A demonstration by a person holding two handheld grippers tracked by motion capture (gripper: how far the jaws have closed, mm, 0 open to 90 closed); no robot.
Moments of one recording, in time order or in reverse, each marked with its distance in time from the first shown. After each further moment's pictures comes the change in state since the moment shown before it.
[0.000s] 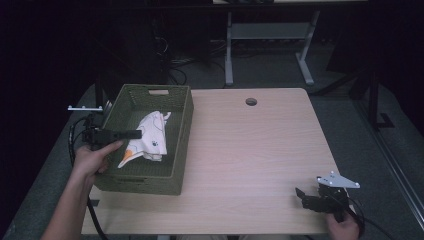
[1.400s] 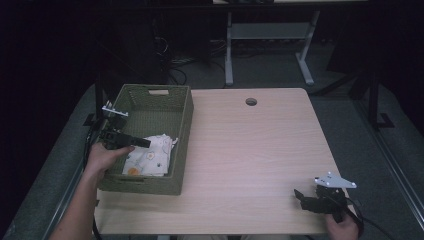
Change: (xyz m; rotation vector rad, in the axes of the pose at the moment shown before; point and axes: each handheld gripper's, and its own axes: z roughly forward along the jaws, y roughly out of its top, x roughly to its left) left arm 0.024 0.001 0.049 0.272 0.238 0.091; right arm 0.003 -0.001 0.003 0.021 0.008 -0.035
